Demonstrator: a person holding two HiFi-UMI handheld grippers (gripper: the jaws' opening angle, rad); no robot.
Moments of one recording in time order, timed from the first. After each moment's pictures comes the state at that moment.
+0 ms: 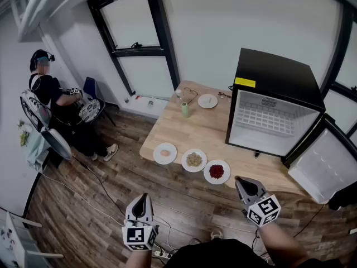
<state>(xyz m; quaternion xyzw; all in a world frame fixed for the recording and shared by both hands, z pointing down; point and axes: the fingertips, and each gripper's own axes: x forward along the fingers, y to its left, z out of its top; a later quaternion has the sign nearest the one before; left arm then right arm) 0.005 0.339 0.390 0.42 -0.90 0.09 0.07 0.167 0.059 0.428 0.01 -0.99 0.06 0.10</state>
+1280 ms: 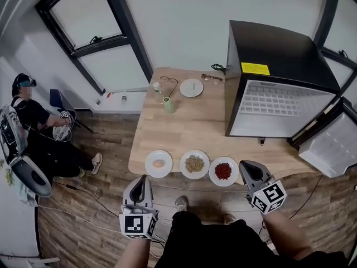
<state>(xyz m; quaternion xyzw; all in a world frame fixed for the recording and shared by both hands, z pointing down) -0.162 0.207 0.412 0.56 -0.82 0.10 0.06 0.065 -0.005 0.467 0.14 -0.98 0.08 0.12</state>
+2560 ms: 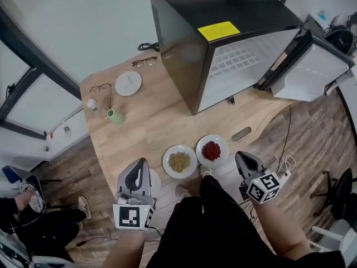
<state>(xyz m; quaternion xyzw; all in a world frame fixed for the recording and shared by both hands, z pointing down) -0.196 0.045 0.455 0.80 -0.59 0.07 0.04 0.105 0.019 0.560 0.45 -0.86 0.22 0.12</state>
